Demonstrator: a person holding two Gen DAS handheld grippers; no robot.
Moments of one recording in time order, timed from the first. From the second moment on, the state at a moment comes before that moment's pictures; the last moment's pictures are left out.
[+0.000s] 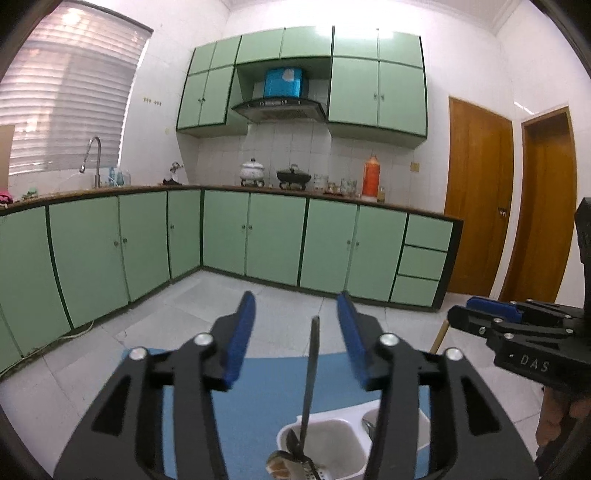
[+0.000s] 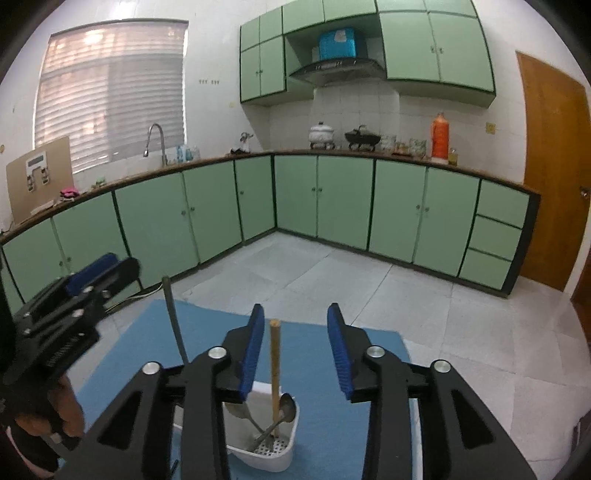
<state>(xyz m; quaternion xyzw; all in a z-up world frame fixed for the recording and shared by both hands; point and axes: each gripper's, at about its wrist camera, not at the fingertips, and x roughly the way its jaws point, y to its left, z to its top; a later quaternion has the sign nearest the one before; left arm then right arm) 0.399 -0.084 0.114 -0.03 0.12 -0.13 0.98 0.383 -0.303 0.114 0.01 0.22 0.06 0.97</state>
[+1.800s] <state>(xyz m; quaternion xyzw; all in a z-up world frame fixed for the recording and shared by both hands) 0.092 -0.041 -0.126 0.03 0.16 -0.09 0.98 0.075 -0.239 -0.130 0.02 0.14 0.00 0.99</state>
